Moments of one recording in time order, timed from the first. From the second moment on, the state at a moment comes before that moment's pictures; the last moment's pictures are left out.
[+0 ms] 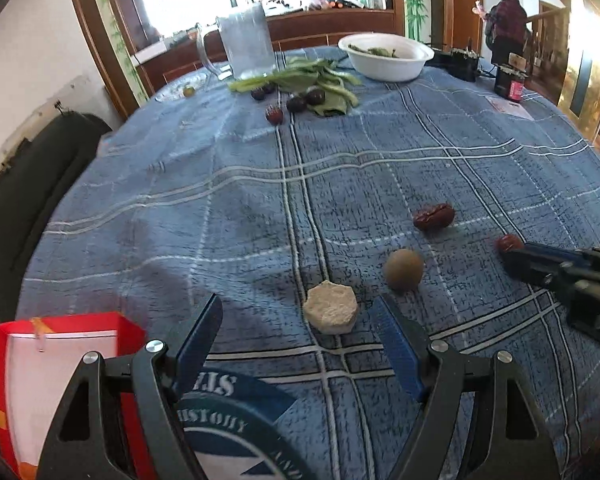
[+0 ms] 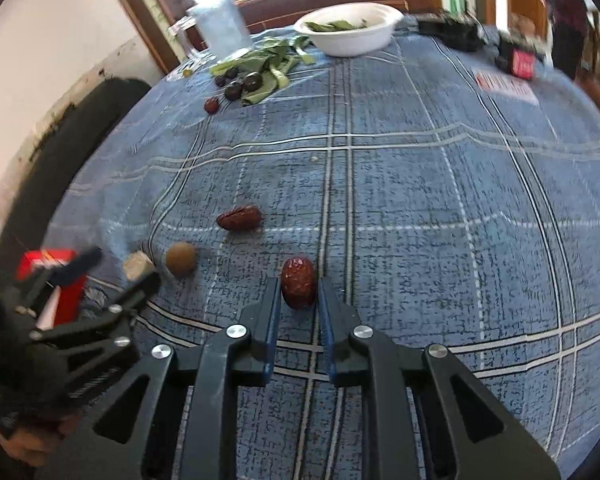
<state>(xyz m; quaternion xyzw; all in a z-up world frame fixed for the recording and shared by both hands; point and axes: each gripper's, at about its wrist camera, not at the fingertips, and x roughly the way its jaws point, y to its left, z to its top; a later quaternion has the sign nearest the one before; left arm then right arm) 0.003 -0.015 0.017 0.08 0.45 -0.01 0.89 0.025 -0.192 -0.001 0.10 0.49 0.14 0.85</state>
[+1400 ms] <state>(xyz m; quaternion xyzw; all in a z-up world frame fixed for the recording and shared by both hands) -0.144 0.103 0.077 0.01 0.37 0.07 0.92 -0.047 -0.091 0.042 0.06 0.40 0.25 0.88</state>
